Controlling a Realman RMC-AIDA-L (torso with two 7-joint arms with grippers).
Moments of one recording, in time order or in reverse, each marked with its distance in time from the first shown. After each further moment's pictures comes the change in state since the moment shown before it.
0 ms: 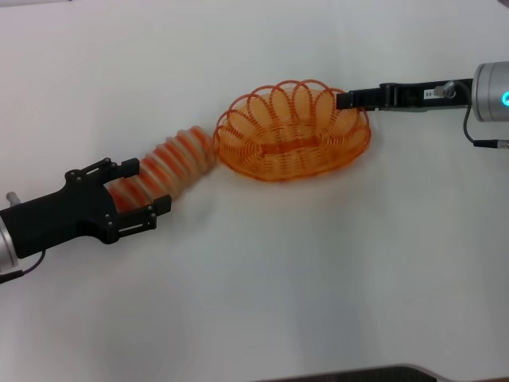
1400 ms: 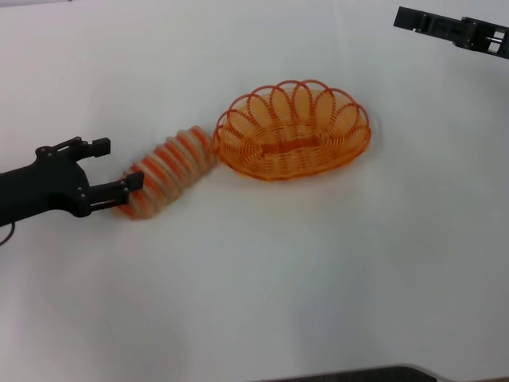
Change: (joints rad) left arm -0.016 0.004 0.027 0.162 0.032 -0.016 -0.173; right arm -0.161 -0.036 0.090 -0.094 0.374 -0.279 -0.279
